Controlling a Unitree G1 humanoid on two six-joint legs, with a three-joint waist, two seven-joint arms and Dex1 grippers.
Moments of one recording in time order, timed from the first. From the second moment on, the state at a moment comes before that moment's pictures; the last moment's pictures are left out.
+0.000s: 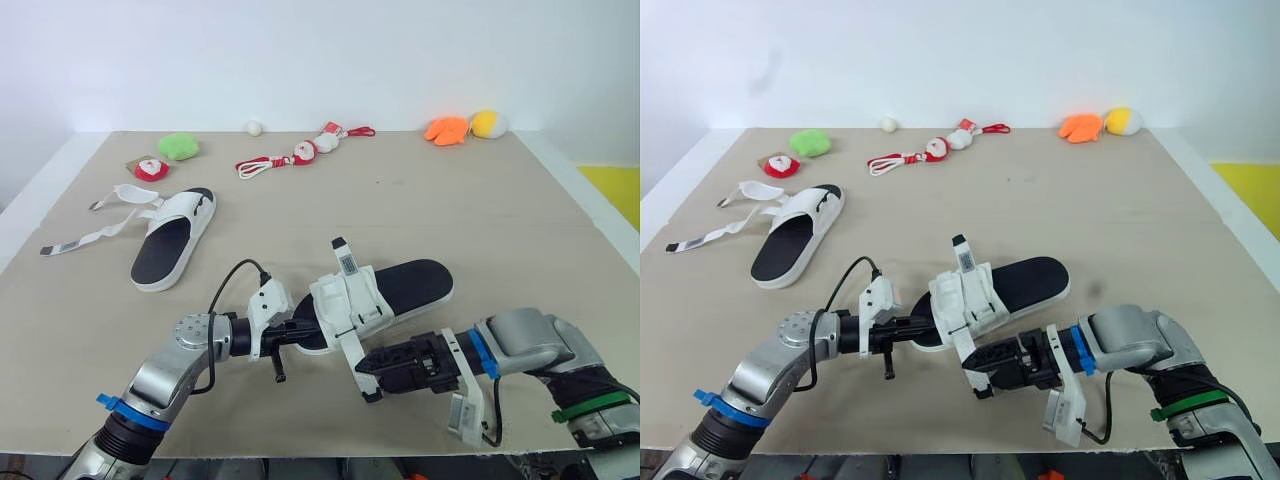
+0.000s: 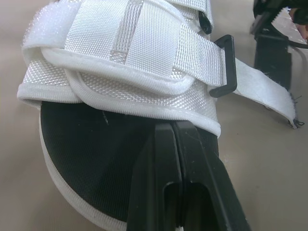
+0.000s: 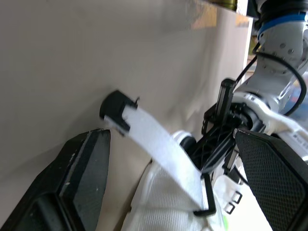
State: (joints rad) left arm -0.23 0.44 -0.29 -0.21 -0.33 0.44 -0.92; right arm -0.39 -0.80 0.24 0.17 -0.39 -1.52 0.85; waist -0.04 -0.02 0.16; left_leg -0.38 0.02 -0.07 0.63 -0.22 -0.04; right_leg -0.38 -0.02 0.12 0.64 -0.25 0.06
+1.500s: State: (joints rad) left arm -0.23 0.44 -0.28 -0.22 -0.33 0.43 -0.92; right arm -0.92 -0.75 0.39 -0.05 1.04 0.95 0.78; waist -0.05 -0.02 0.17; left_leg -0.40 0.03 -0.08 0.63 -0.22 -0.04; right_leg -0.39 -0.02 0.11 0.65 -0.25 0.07
